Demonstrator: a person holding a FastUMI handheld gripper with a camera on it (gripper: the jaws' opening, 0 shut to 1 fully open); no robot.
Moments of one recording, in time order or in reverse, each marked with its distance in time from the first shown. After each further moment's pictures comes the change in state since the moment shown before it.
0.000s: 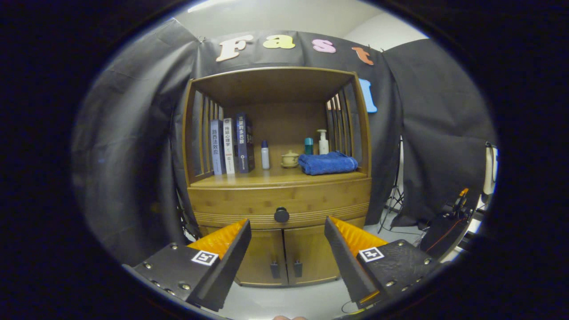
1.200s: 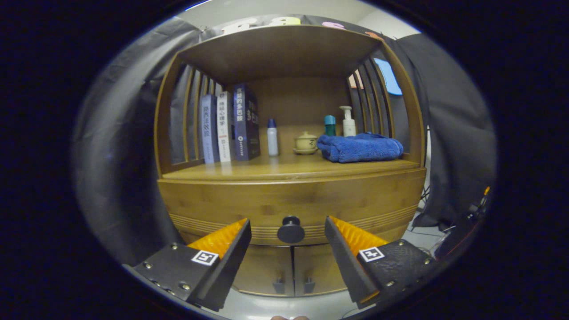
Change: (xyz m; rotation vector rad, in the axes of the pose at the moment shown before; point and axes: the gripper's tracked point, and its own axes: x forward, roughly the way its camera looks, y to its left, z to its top) arm 0.173 0.025 -0.049 -0.048 0.068 0.083
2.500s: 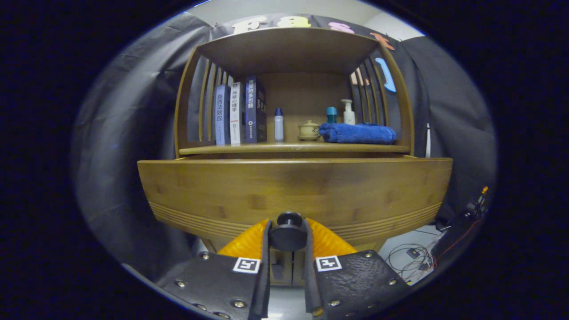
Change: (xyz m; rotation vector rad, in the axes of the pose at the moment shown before) arm -0.080 0.006 -0.047 0.004 -0.008 0.034
